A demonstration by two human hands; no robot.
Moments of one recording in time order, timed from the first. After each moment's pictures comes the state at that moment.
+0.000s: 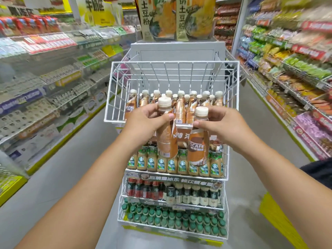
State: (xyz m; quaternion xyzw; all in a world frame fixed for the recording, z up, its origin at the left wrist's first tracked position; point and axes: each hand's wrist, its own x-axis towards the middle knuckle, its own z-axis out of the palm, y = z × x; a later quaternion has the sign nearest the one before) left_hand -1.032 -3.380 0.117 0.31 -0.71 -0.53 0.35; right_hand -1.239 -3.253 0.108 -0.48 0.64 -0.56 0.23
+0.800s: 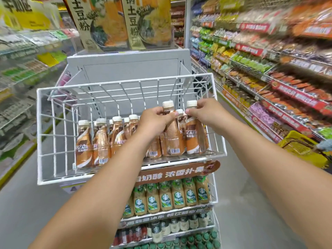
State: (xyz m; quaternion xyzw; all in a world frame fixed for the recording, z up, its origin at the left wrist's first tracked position) left_hand -1.239 -3.512 0.103 0.30 -0.74 -0.54 0.25; right_hand -1.375 -3.382 0.128 -0.32 0.81 -0.47 0.14
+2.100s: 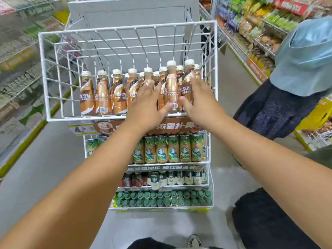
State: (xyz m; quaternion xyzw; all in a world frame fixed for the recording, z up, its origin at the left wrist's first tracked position) left_hand -1.185 -3.447 0.044 0.33 -0.93 -0.08 0.16; right_hand -1.333 -3.323 0.052 -0.47 0.83 -0.29 0.03
